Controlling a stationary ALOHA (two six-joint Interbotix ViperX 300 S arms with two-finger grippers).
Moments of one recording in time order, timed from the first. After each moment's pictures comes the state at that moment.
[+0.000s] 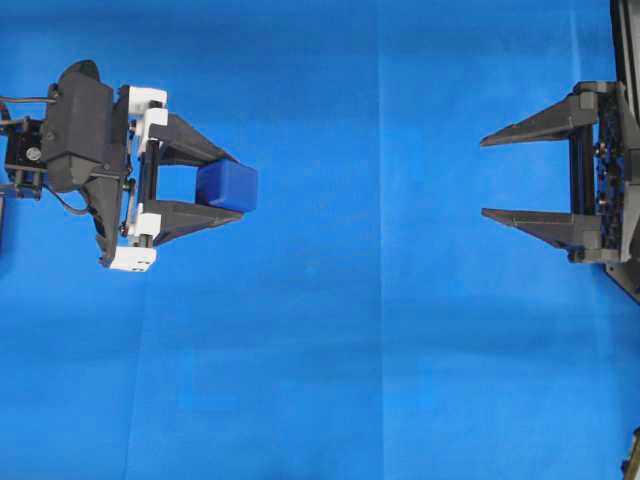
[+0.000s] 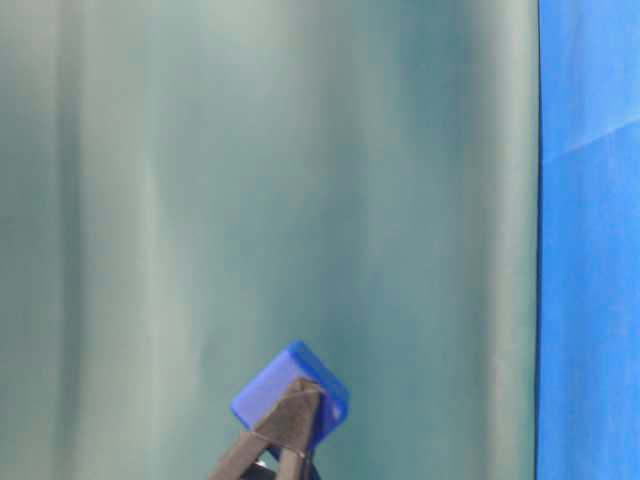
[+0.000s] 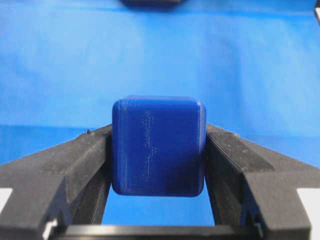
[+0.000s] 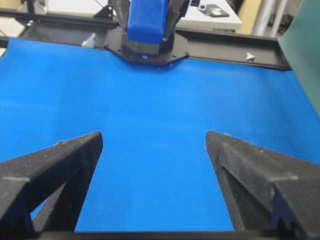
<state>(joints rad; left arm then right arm) -0.01 -0.42 0.88 0.02 -0.23 -0.06 -0.01 -0.85 1.16 0.04 -0.28 0.02</state>
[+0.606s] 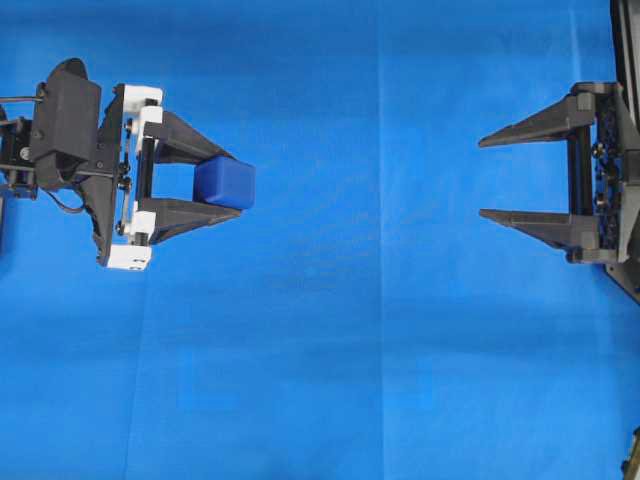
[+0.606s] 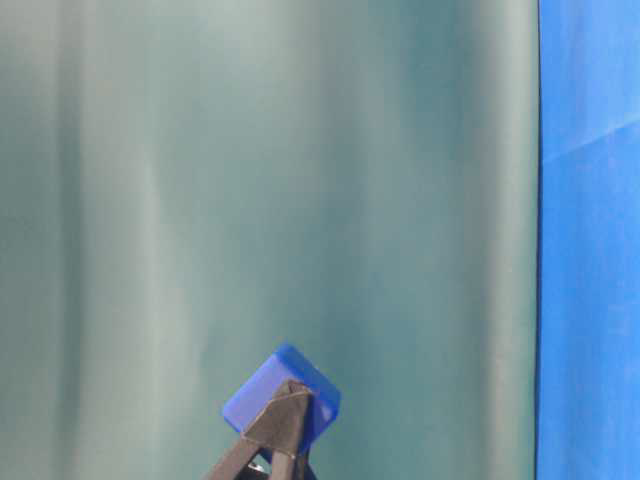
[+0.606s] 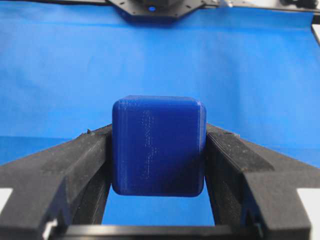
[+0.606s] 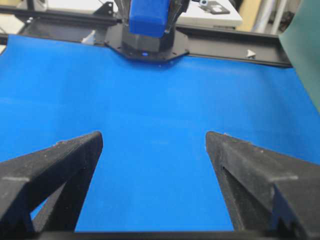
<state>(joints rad) -0.01 -0.43 0.90 0.02 -0.27 -0.06 -0.01 -0.85 1.16 0.04 -0.28 0.02</state>
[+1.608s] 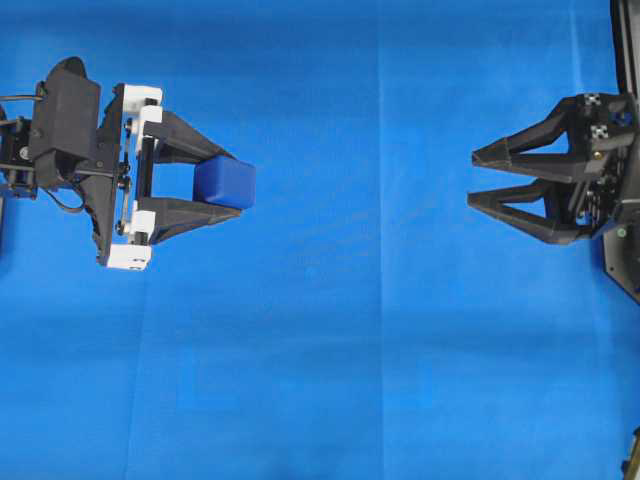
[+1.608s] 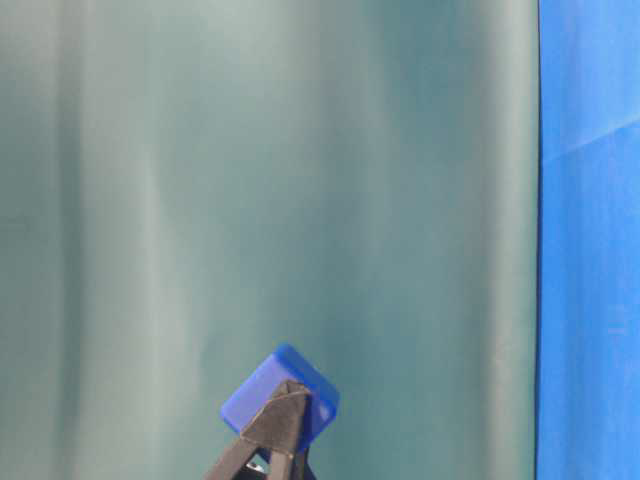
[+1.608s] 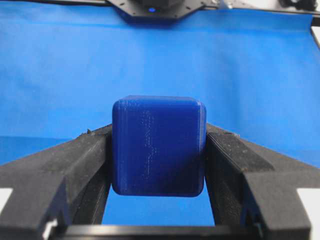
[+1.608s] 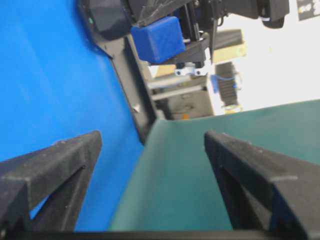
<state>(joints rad) -0.01 -0.43 0.90 0.02 -0.27 -0.07 -0.01 -0.81 1.04 -0.56 -0.14 -0.57</state>
